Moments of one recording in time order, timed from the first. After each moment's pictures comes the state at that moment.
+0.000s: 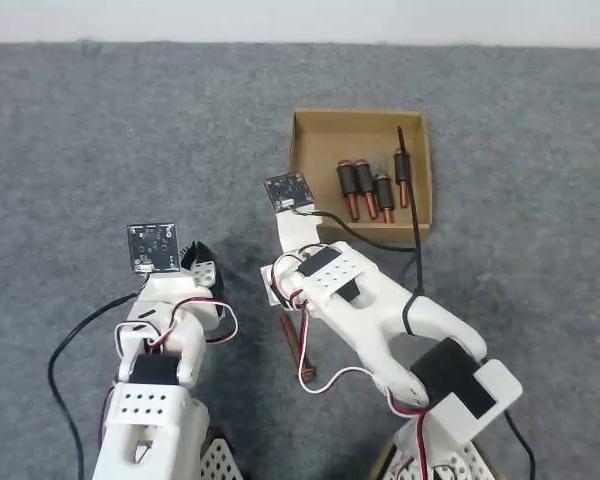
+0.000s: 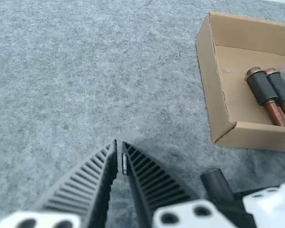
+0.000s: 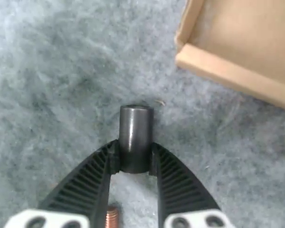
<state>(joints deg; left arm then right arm) -3.6 -69.5 96.7 19.9 12.1 -42.4 5.7 35.9 34.6 -19.8</state>
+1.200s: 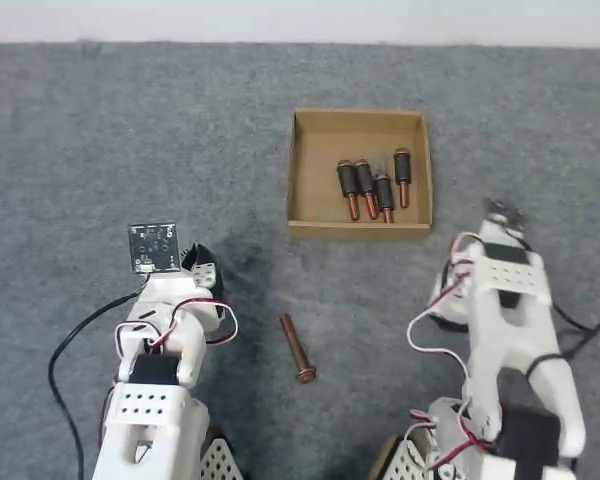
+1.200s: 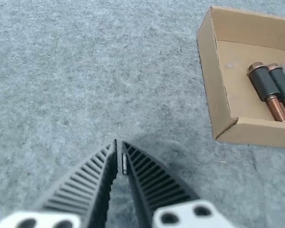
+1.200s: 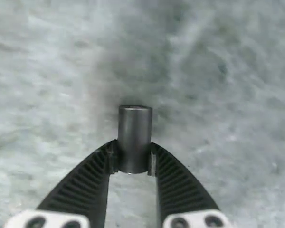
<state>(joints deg) -3.6 -69.5 96.7 21.2 12.1 7.4 -19.1 52.2 64.2 -10.8</state>
